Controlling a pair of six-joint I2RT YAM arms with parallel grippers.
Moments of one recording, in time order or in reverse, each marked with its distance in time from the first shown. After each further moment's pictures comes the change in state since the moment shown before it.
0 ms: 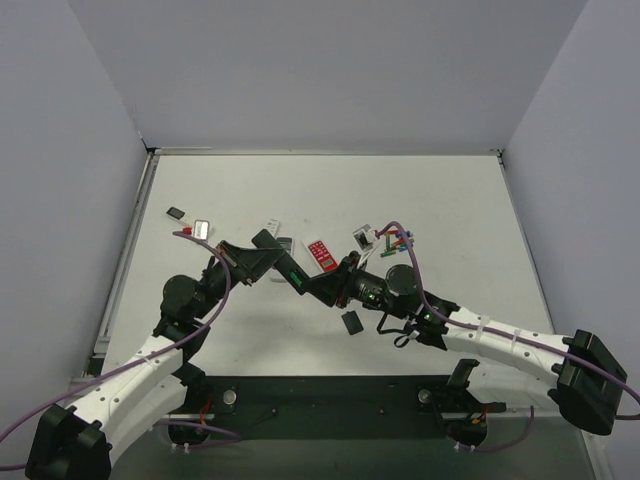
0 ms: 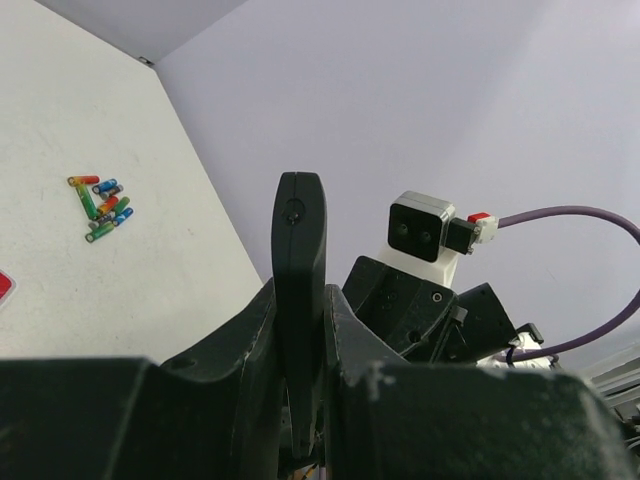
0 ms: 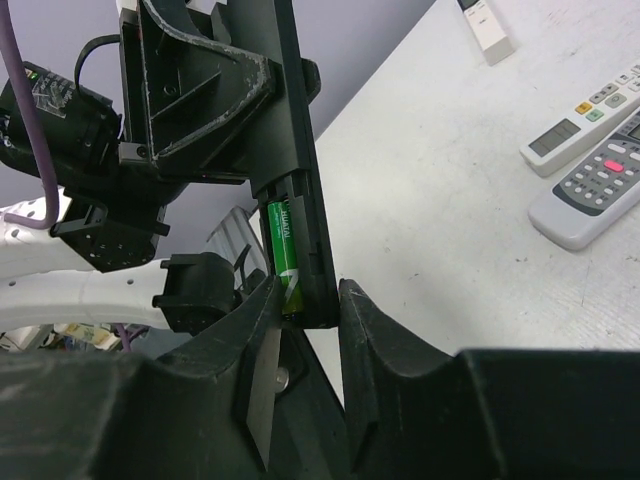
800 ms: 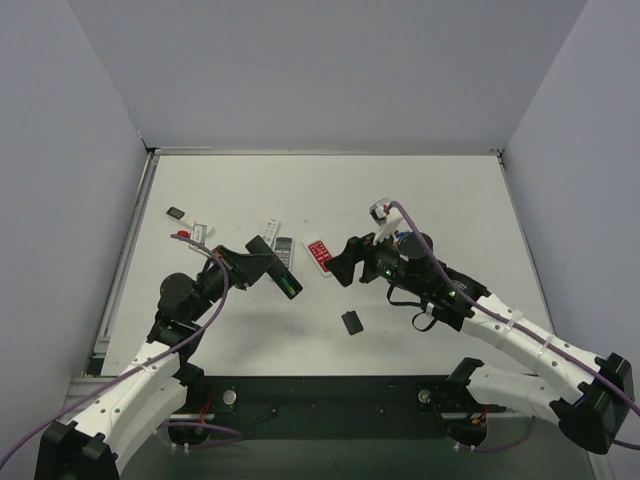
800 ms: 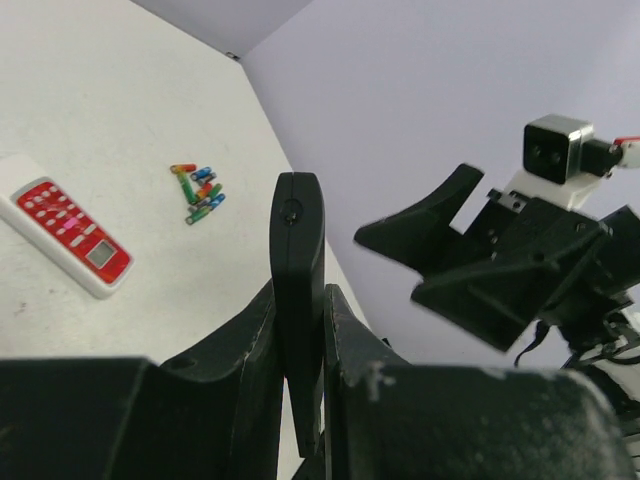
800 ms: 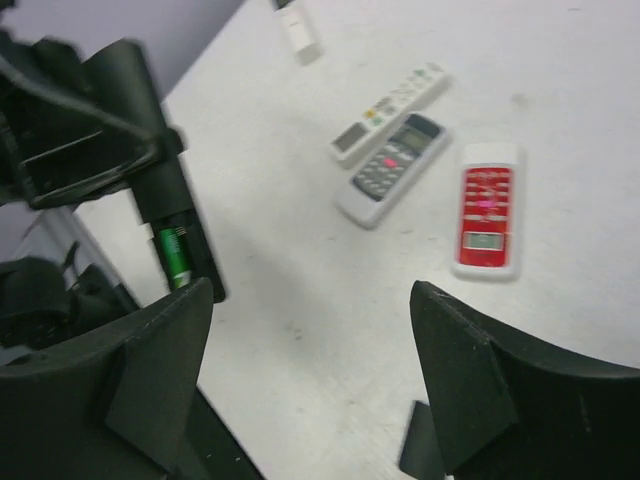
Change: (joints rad) left arm 0.075 -0.049 -0.024 -0.133 0.039 0.143; right arm -0.117 -0.053 0.228 -0.503 0.042 -0.283
